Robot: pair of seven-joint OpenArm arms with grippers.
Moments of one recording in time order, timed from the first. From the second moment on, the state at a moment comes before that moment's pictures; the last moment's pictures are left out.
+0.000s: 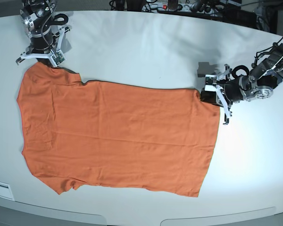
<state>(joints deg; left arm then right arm) -19.6 -58.2 57.8 90.9 15.0 -29.8 -2.9 -35.8 26.4 -2.8 113.7 -19.7 7.0 -35.7</state>
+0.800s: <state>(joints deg) -18.1 -77.3 59.2 120.5 9.1 -34.2 2.6 -60.9 32.9 -2.9 129.7 -34.2 -6.3 -47.8</state>
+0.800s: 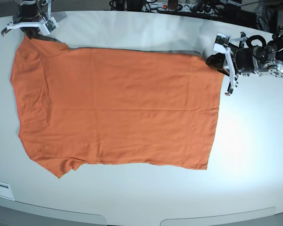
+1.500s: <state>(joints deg) -12.6 -83.2 59.2 131.8 10.5 -31.6 19.4 -62.9 35.2 -2.9 129.7 -45.4 -7.6 -47.7</state>
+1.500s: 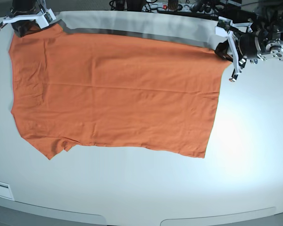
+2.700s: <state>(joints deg) -16.5 -66.6 58.9 116.5 16.0 -15.8 21.4 -41.5 40.4 8.5 122.9 -13.7 6.1 -34.7</state>
